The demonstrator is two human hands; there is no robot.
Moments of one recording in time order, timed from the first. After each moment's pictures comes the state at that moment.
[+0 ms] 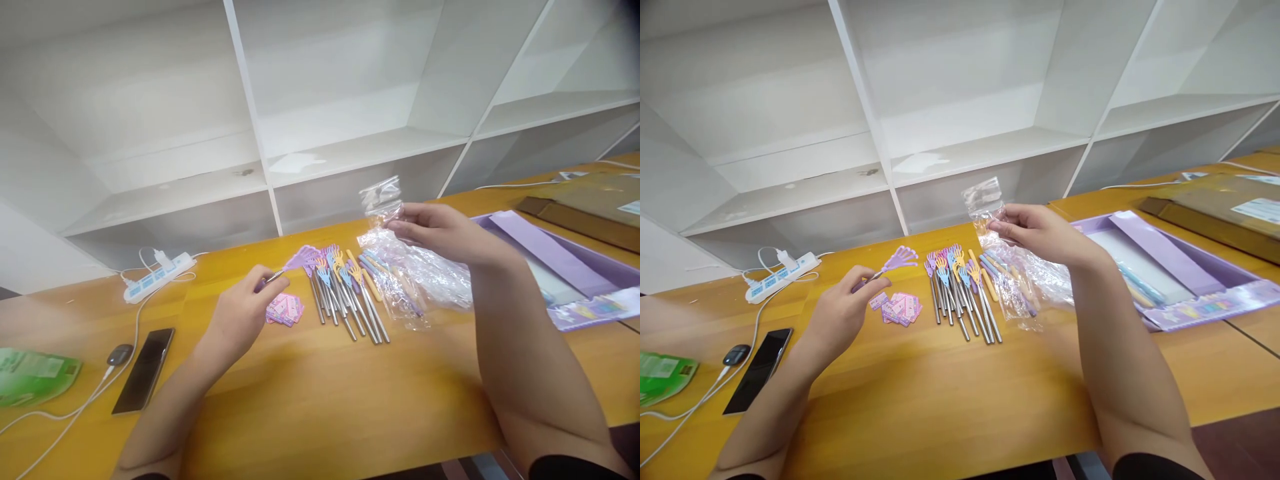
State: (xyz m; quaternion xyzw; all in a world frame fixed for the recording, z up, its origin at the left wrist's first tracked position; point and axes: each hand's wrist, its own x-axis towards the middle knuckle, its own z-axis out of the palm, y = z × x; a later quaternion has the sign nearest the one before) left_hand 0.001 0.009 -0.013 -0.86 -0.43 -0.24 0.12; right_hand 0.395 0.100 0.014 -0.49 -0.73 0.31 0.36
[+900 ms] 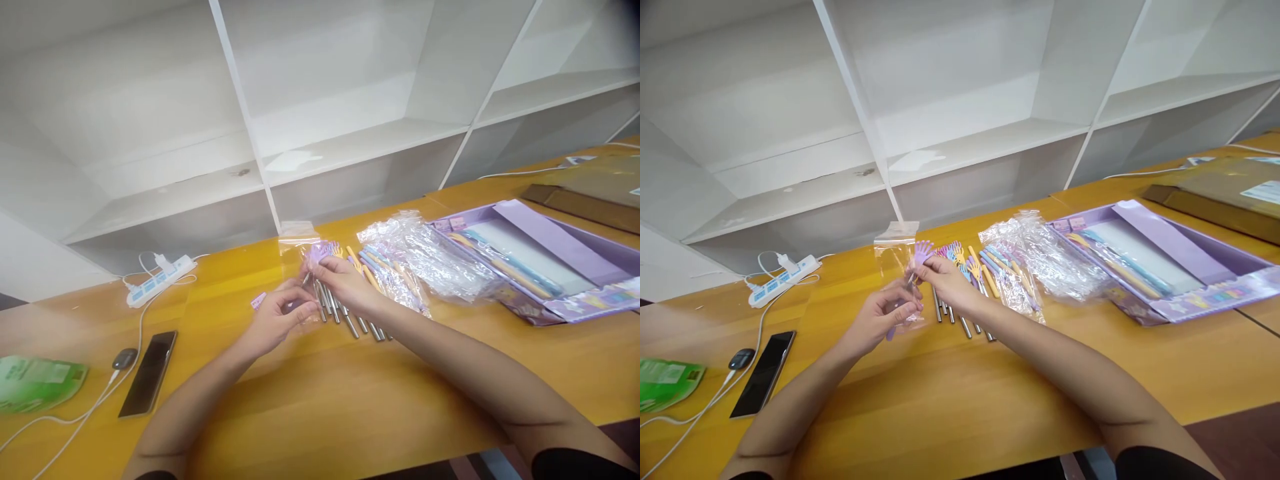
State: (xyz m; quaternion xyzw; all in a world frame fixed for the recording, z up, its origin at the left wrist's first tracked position) left_hand 0.044 0.020 -0.045 -0.68 -0.41 -0.36 -0.49; right_hand 0.238 0.071 -0.056 -0.30 -0.57 0.59 0.48
